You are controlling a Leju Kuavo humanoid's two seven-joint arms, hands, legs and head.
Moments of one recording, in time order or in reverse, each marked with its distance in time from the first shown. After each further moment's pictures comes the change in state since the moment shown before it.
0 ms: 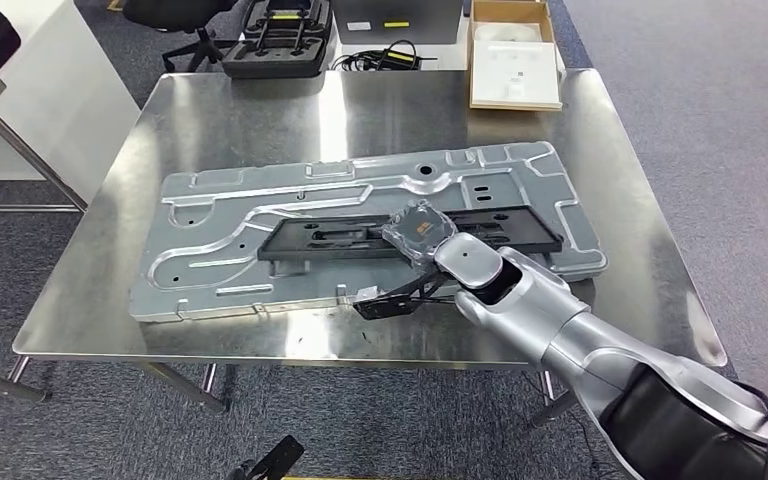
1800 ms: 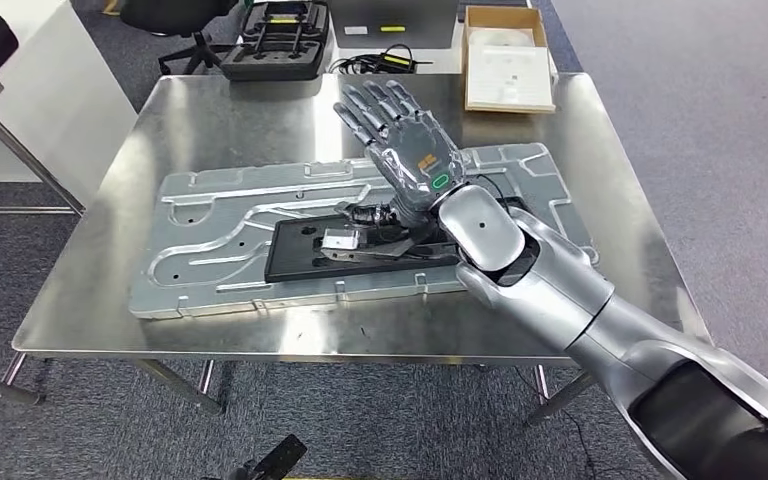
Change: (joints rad) left arm -0.006 -0.005 -0.019 0.000 0.006 -0.021 0.037; right arm -0.037 -0.078 -0.136 -0.388 0.181 -0.211 0.177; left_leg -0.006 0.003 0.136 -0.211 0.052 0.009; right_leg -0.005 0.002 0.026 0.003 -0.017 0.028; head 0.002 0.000
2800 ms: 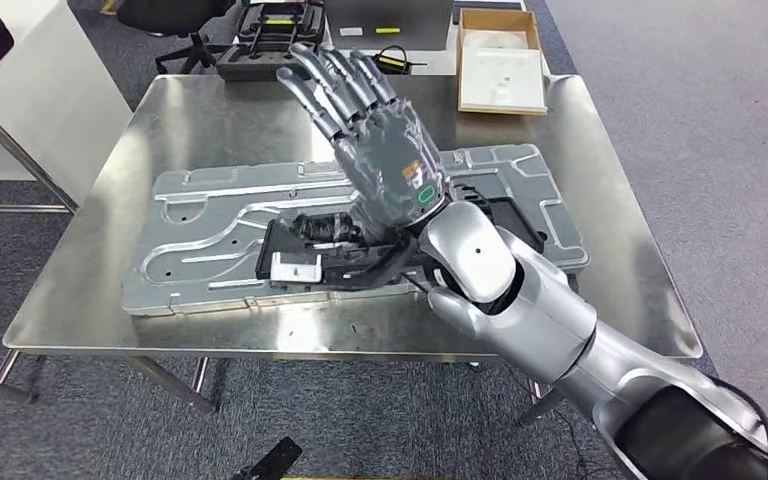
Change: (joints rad) left arm 0.008 -0.001 0.000 0.000 0.053 -0.004 -0.020; right arm 0.089 0.060 -0.067 -0.245 -0.118 -0.155 -0.019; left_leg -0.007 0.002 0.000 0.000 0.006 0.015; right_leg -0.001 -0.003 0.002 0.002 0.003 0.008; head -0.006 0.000
